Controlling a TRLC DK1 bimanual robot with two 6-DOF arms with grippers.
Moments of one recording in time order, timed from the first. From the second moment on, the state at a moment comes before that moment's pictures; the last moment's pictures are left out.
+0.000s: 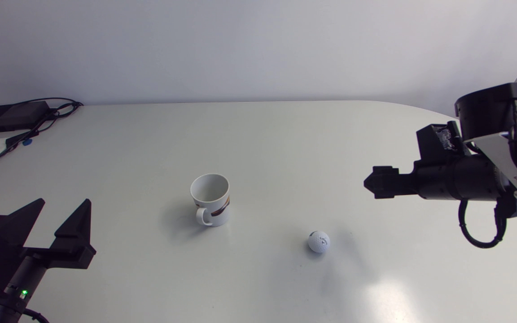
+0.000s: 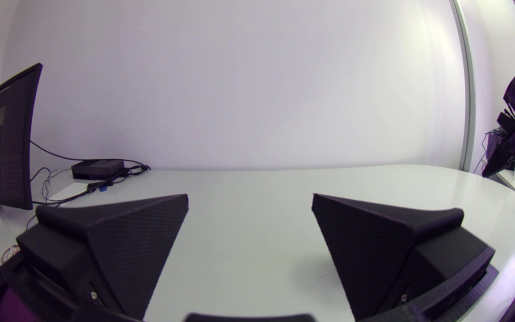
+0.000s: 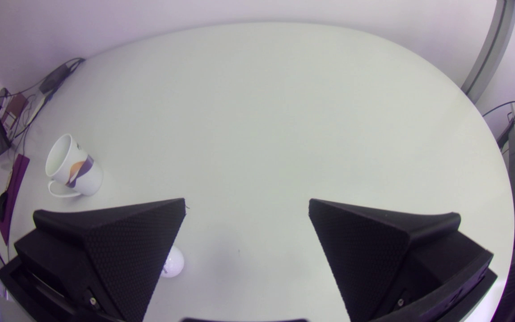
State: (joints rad) left arm -0.01 0.01 0.02 -0.02 -0.02 0.03; right arm 0.11 1.18 0.76 -0.34 -0.13 0.05
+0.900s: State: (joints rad) left arm -0.02 0.01 0.02 -0.02 -0.02 0.03; right arm 0.20 1.49 0.94 -0.56 -0.26 -0.21
